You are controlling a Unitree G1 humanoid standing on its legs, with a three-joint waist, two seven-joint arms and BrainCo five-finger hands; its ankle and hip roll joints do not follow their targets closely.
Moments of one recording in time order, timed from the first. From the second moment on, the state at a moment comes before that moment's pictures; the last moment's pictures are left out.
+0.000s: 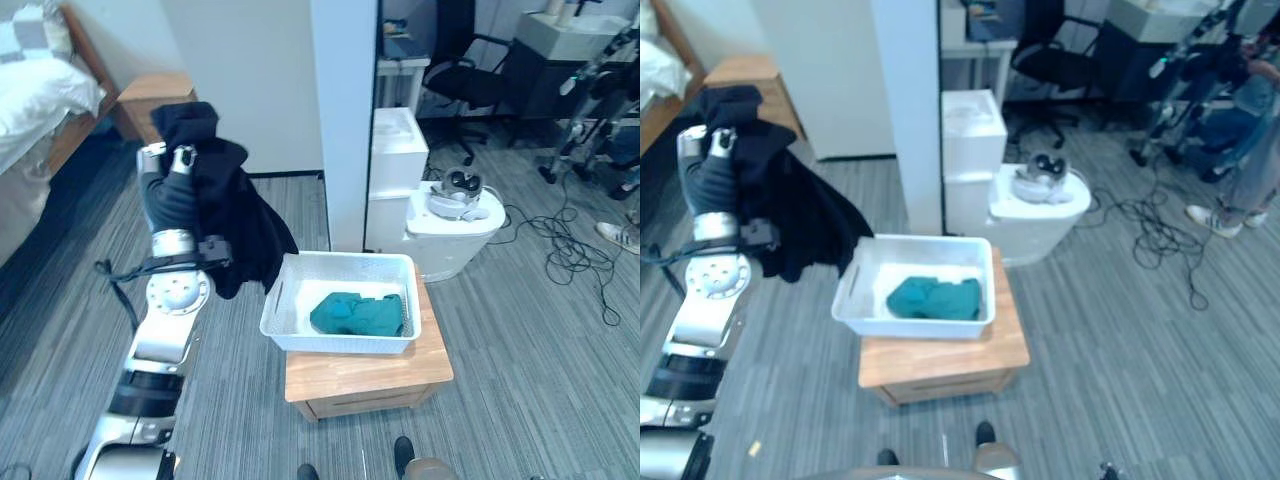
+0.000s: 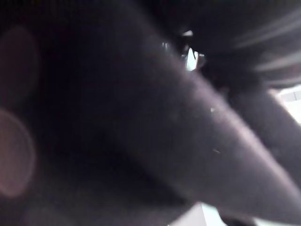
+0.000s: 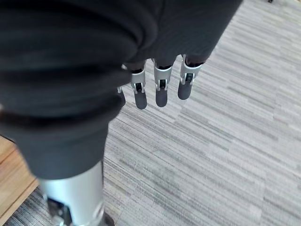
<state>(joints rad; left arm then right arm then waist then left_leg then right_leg) -0.38 0.57 -0.04 -0.01 -0.17 -0.24 0.32 0.09 -0.36 0.24 1.20 -0.45 0.07 -0.20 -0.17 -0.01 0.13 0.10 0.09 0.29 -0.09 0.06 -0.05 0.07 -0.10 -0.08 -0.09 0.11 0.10</state>
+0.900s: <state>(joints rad) -0.39 0.40 -0.25 1.04 0.01 0.00 0.27 0.08 -0.33 0.30 1.20 -0.34 0.08 -0.22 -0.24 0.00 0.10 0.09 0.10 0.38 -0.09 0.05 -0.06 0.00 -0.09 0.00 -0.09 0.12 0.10</state>
